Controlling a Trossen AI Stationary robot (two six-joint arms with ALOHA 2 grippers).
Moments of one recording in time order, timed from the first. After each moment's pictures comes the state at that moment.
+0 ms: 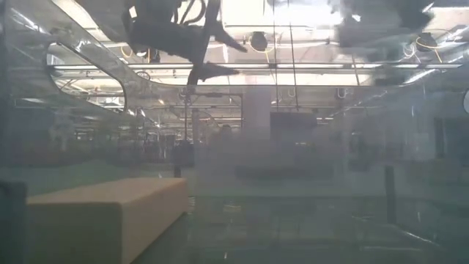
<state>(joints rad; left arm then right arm) 0.23 1.51 0.86 0.47 0.01 -0.84 -0.33 0.95 0.74 -0.64 -0.79 0.77</state>
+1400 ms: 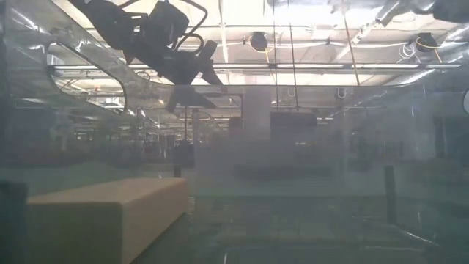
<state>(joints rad) 0.39 1.51 0.86 0.20 0.00 -0.73 0.56 1.02 0.58 -0.34 -0.52 1.09</state>
